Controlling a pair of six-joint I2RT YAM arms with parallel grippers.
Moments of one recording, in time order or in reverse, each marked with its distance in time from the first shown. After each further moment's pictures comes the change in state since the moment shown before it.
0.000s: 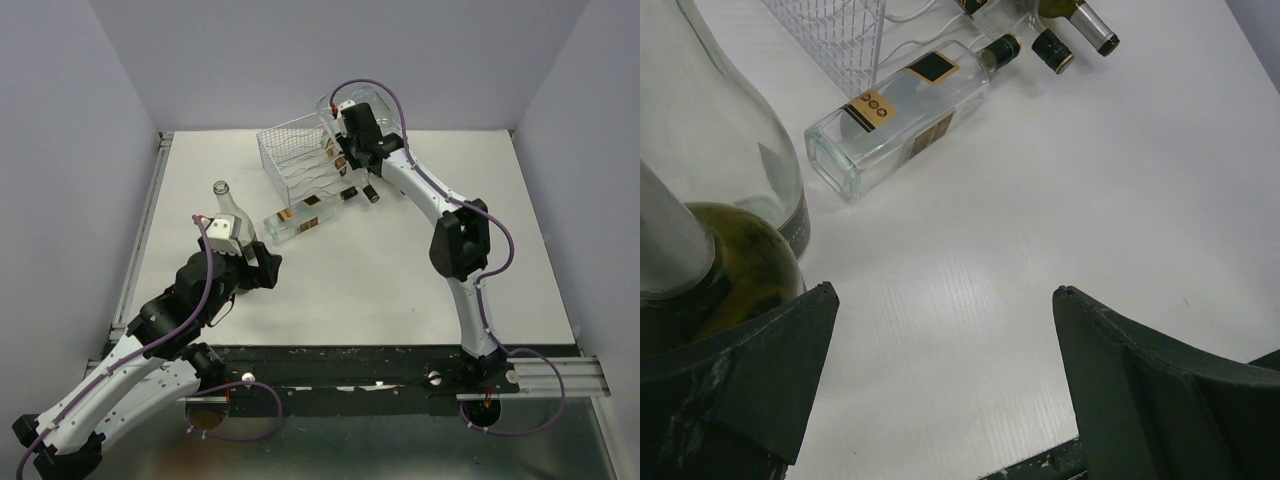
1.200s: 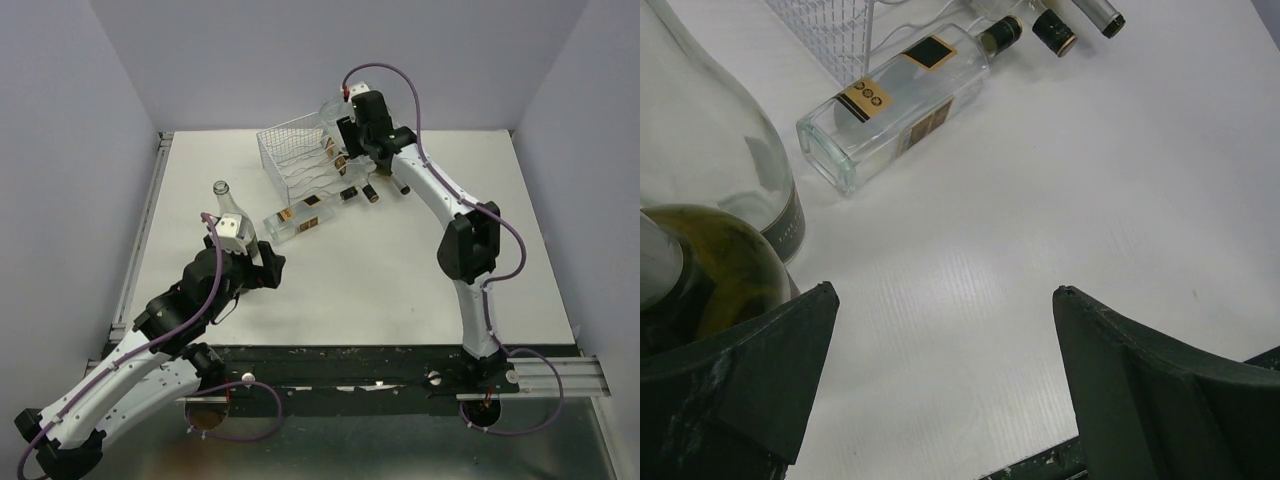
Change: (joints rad) left arm 0.000 0.046 -0.013 0.023 0.015 -0.001; right arm -0.027 0.000 0.056 0.024 0.018 0.049
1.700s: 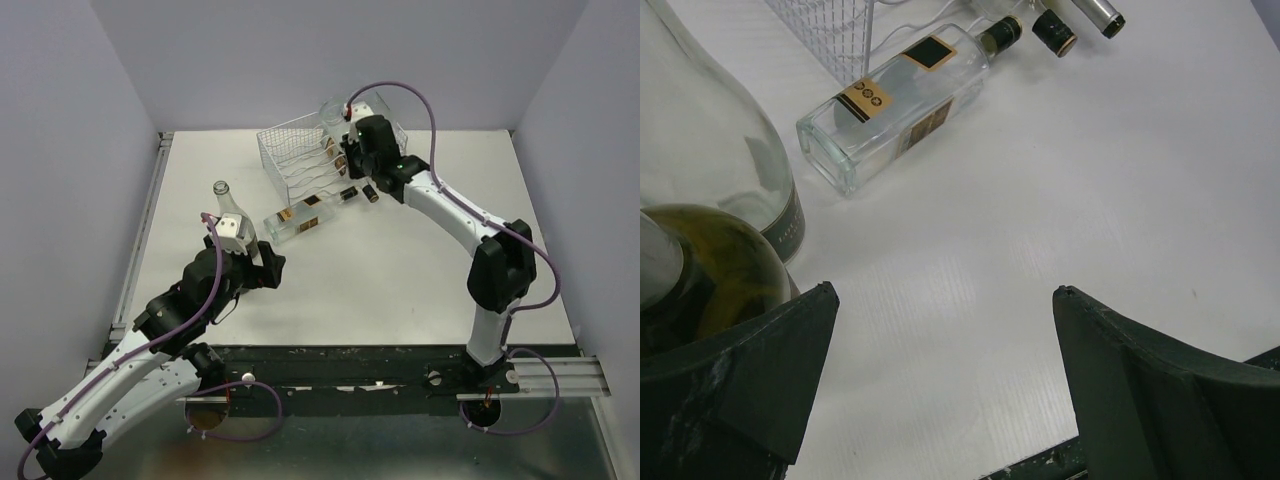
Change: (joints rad) left arm 0.000 -0.002 0.000 0.000 0.000 0.000; right arm 0.070 -0.367 -0.446 0.224 -0.158 0.169
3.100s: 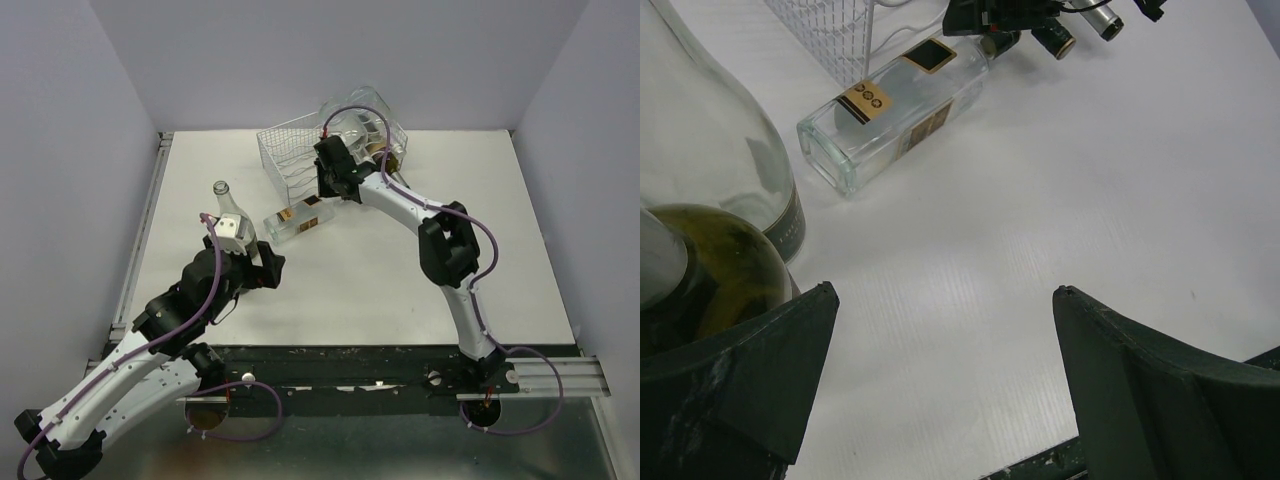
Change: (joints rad) left arm 0.000 -0.005 0.000 -0.001 -0.001 0.000; right arm 0.085 0.378 0.193 -0.099 0.029 0.334
